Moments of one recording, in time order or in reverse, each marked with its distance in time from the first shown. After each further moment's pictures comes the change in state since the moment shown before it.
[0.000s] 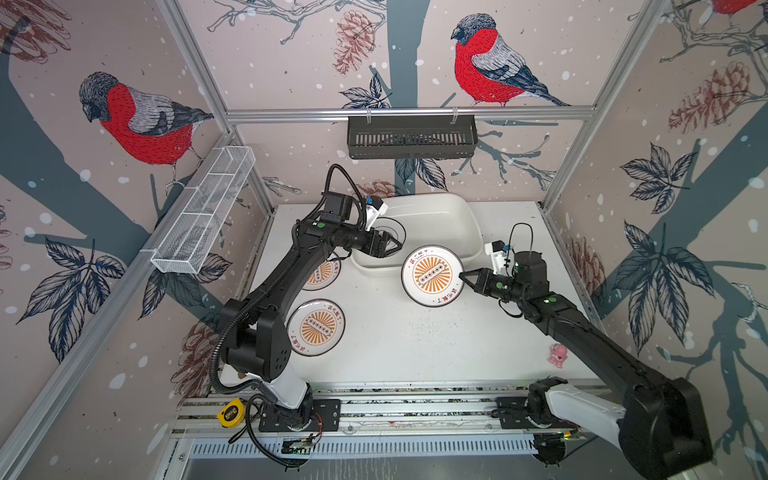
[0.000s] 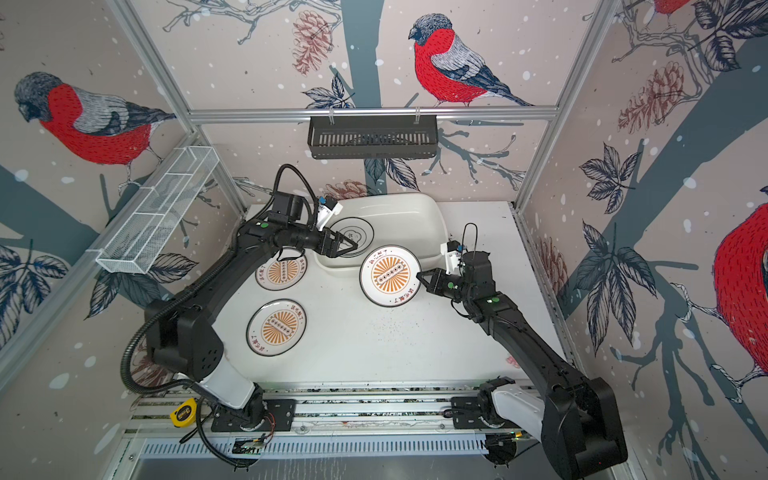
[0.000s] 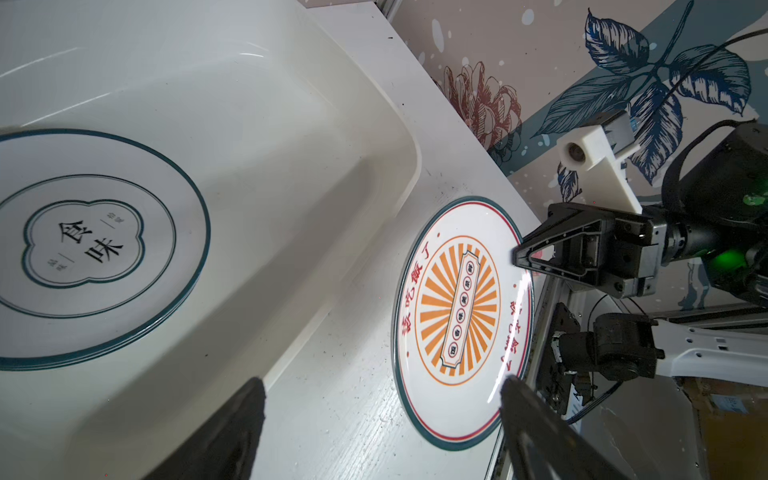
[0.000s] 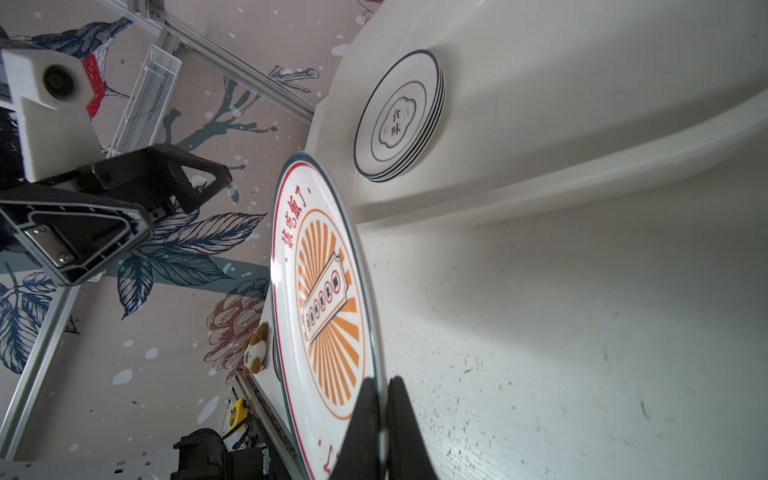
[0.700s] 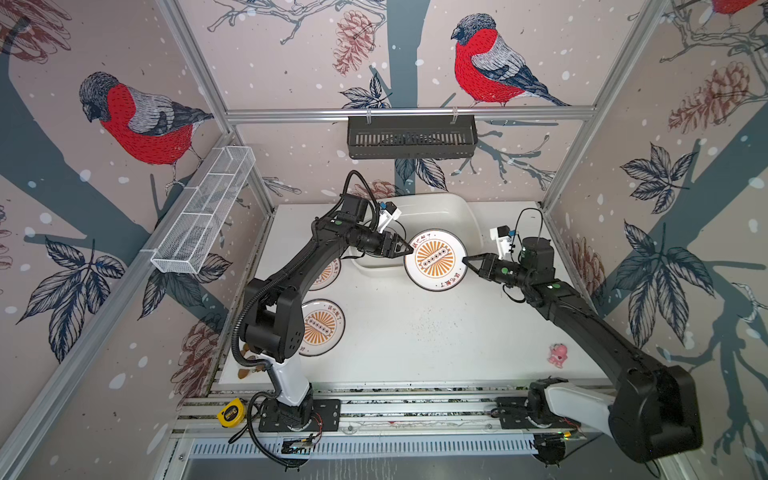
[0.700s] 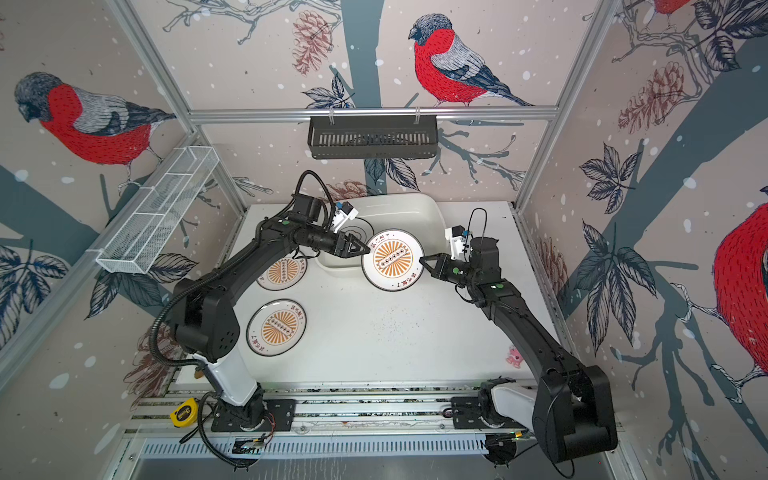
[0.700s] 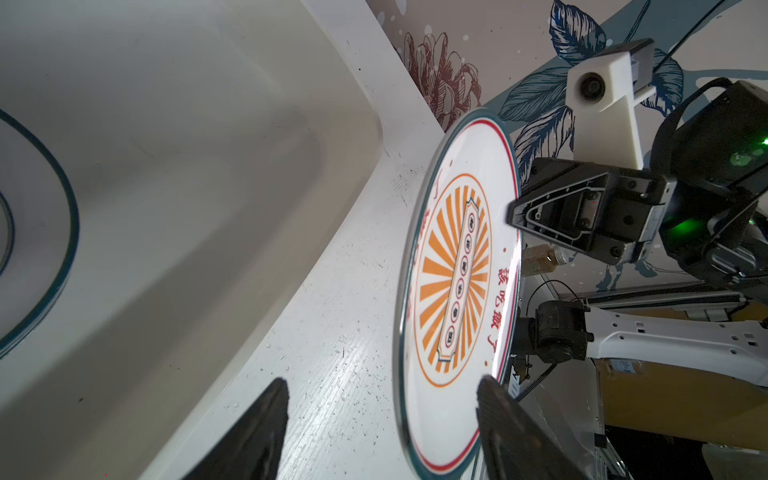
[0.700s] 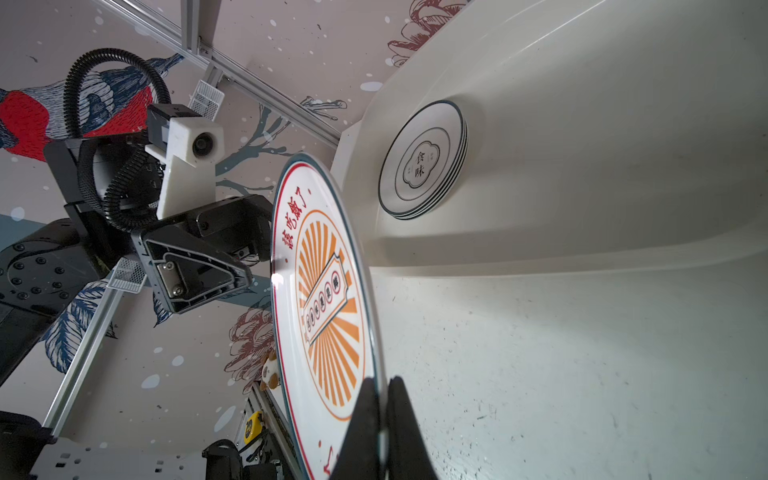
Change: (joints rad) left arm -0.050 0.142 0.055 0.008 0.116 -0.067; right arm -0.071 0.082 0.104 0.037 -0.090 -0.010
